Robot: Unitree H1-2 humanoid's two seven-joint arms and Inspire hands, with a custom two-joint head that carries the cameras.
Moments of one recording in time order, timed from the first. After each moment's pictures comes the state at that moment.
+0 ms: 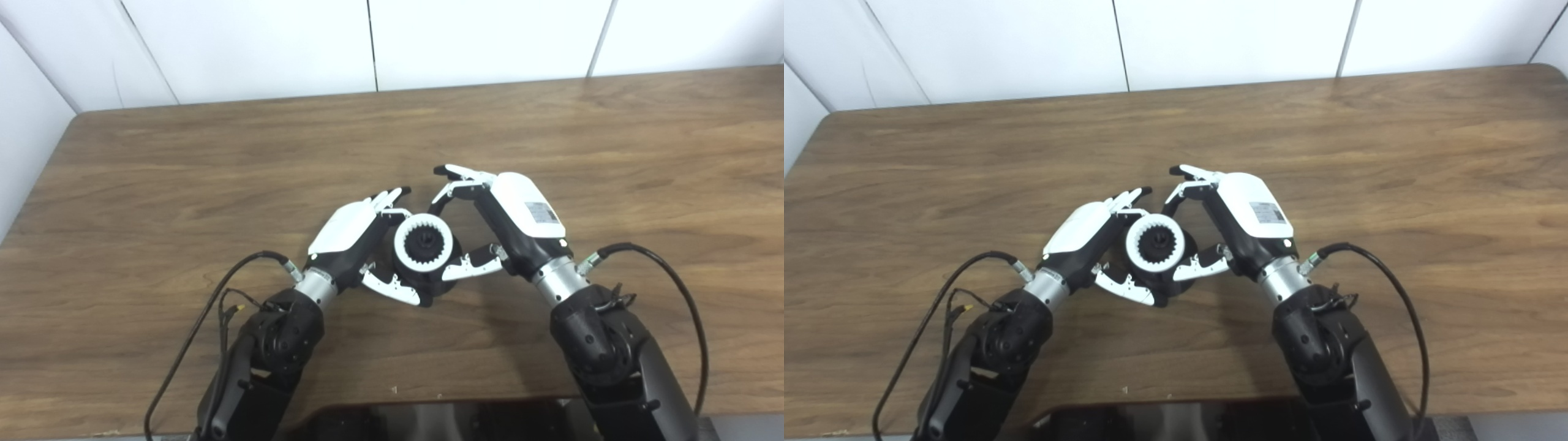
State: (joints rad) left arm -0.15 0.18 -0.35 -0.12 0.70 0.10 -0.27; right arm -0.12 -0.14 0.34 -0.38 -0.82 0.15 0.22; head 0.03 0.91
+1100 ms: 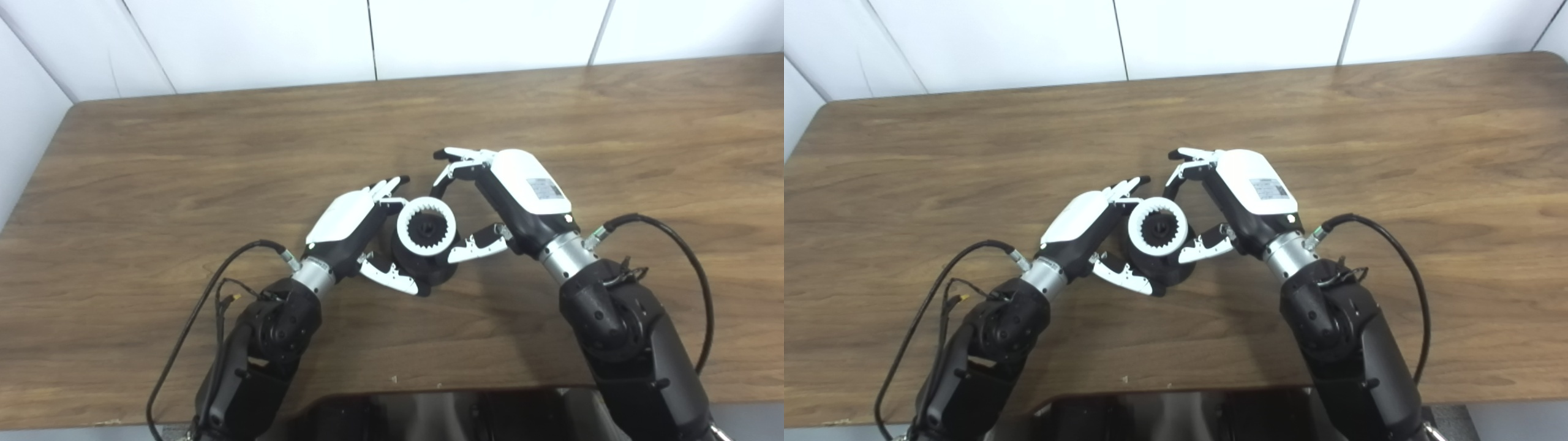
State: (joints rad) left arm -0.15 0.19 -0.34 -0.13 0.69 0.10 -0.28; right arm -0.15 -0.16 0.30 -0.41 -0.86 0.15 0.31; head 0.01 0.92
